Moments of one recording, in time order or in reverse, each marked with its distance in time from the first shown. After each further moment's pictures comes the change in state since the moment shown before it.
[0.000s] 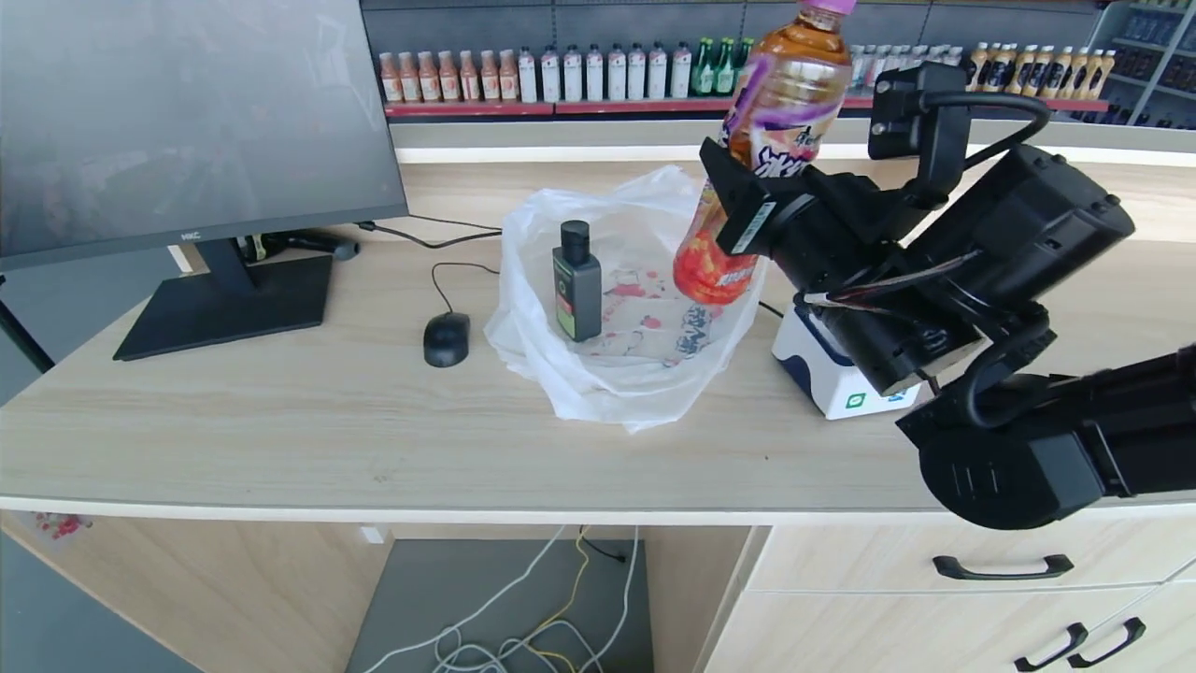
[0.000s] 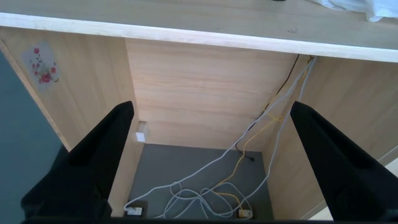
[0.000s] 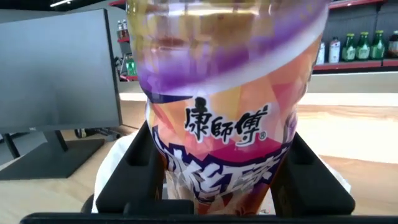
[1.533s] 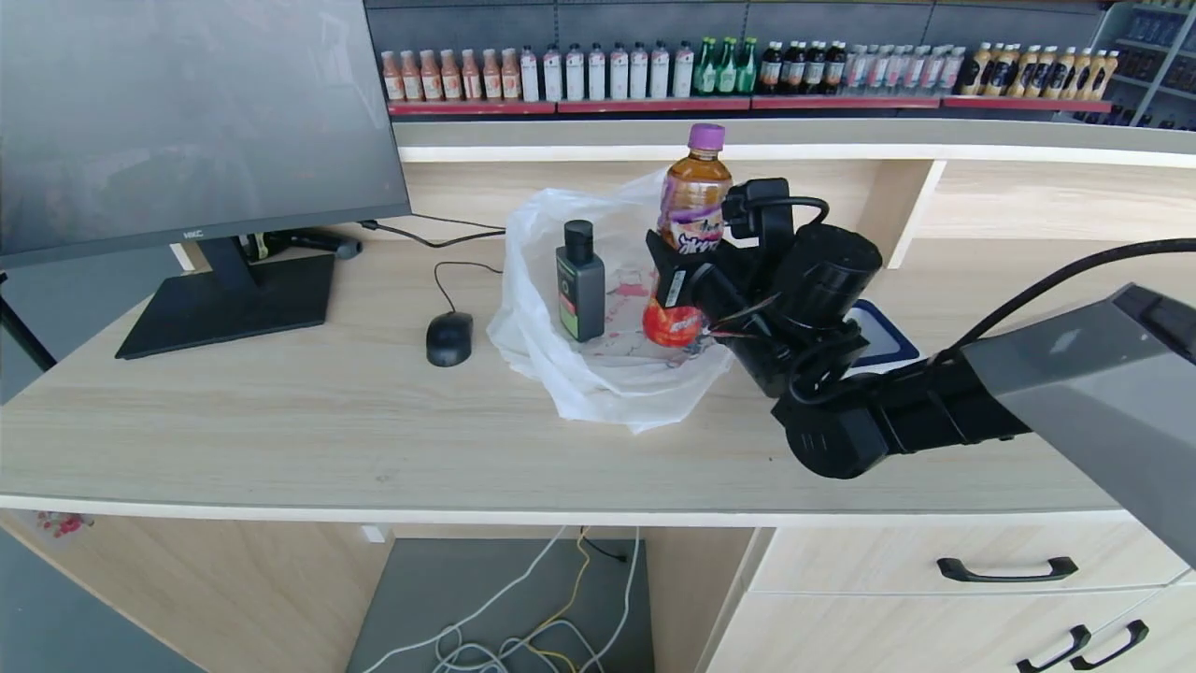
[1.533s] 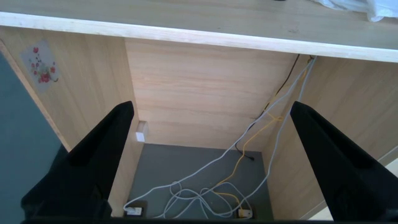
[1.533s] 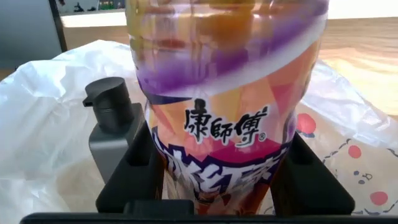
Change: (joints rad) left arm 0.000 0.000 0.000 0.000 0.000 0.000; right arm -0.077 0.311 -0.276 0.129 -0.004 -0.004
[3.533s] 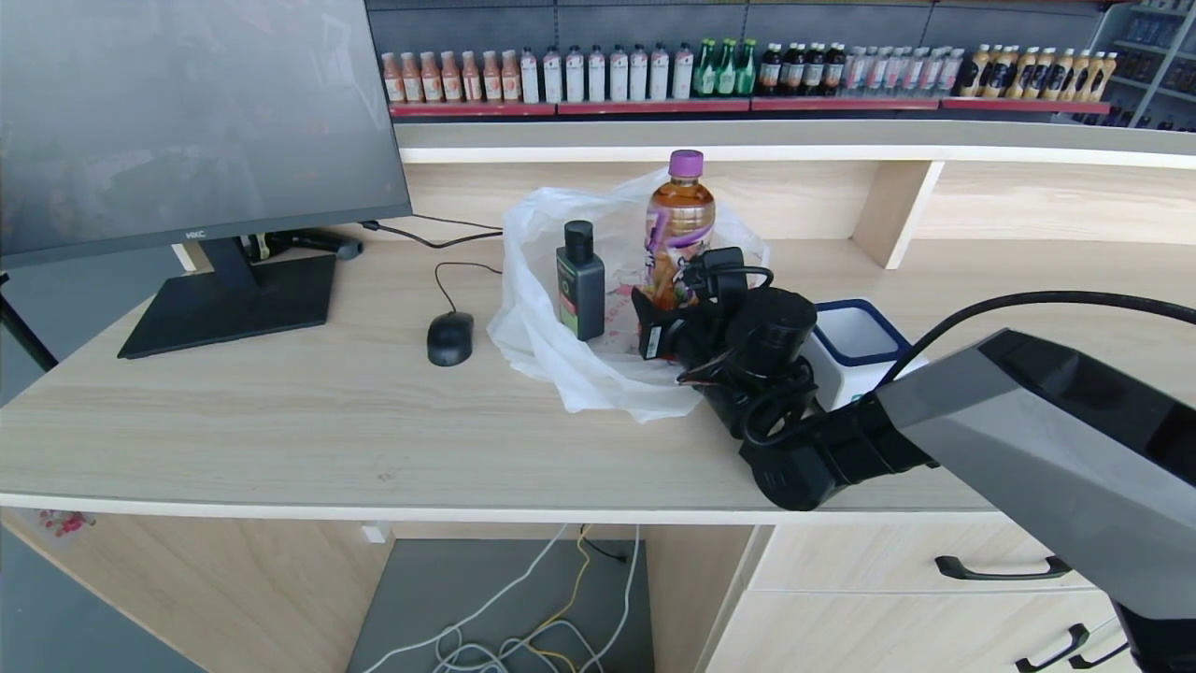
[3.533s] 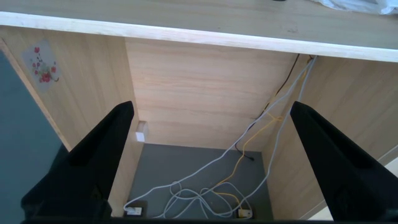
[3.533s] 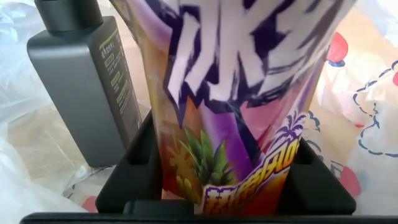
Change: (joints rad) left arm 0.000 0.000 0.000 0.000 0.000 0.000; right arm 0.005 0.144 -0.002 -0.014 -0.038 -0.009
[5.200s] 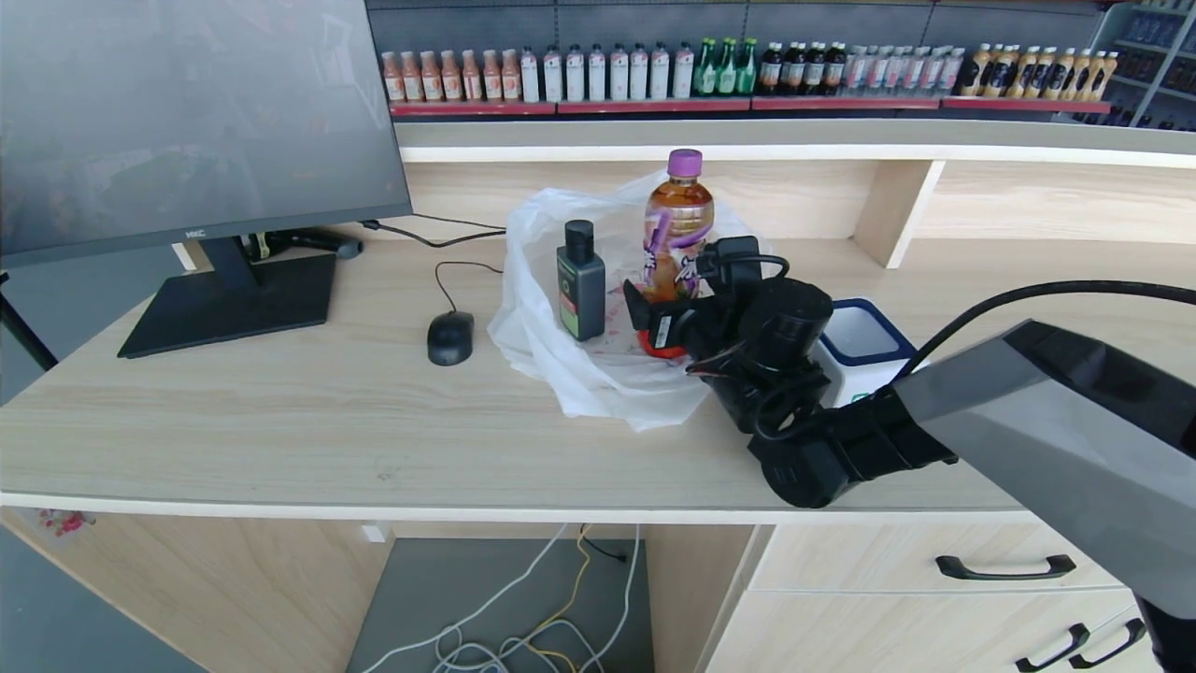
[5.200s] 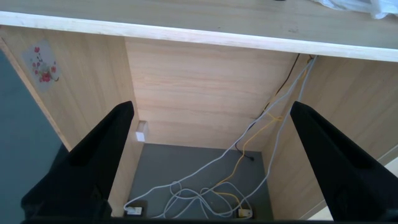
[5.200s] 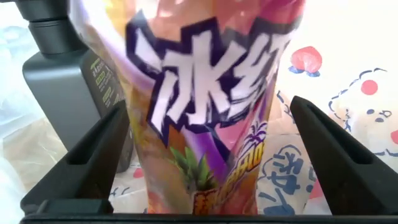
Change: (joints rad) left arm 0.000 0.000 0.000 0.000 0.000 0.000; right arm -0.001 -0.050 0.035 -0.026 -0.051 -0.004
